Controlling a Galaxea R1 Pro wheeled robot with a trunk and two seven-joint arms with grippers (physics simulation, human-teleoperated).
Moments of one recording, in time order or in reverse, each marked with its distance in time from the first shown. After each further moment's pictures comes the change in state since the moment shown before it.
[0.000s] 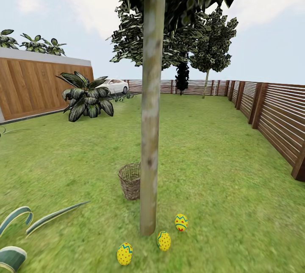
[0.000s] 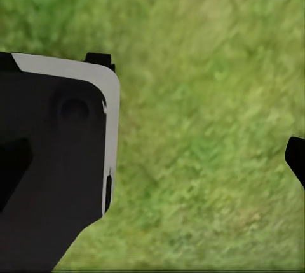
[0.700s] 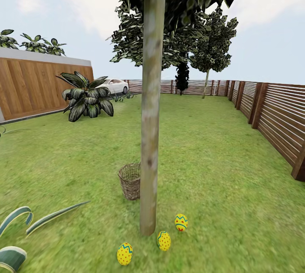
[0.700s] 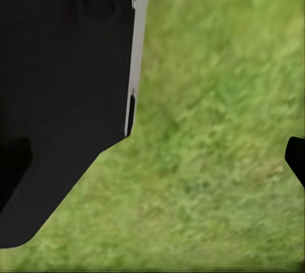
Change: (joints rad) left arm 0.129 0.003 0.000 0.001 0.000 -0.001 0.001; right arm 0.196 0.028 0.000 0.001 0.000 -0.076 -0.001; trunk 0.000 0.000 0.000
